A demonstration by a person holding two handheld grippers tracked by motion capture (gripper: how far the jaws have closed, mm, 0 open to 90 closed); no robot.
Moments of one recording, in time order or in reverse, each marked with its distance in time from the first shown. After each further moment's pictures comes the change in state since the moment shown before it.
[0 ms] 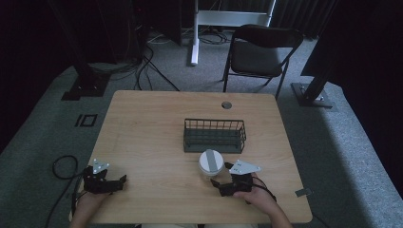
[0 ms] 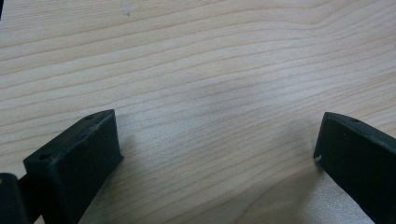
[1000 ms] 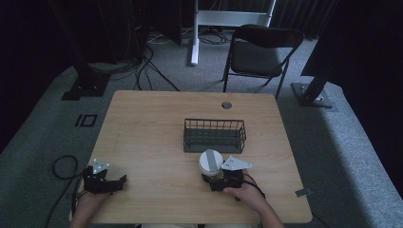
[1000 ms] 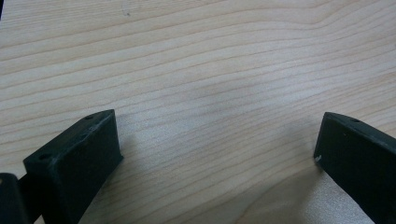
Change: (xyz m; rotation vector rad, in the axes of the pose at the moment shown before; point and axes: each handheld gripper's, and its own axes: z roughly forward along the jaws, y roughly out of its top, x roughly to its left) left arm 0.000 0.000 0.000 -0.001 0.000 -0.001; right arm 0.008 0.012 0.025 -0.059 -0.003 0.059
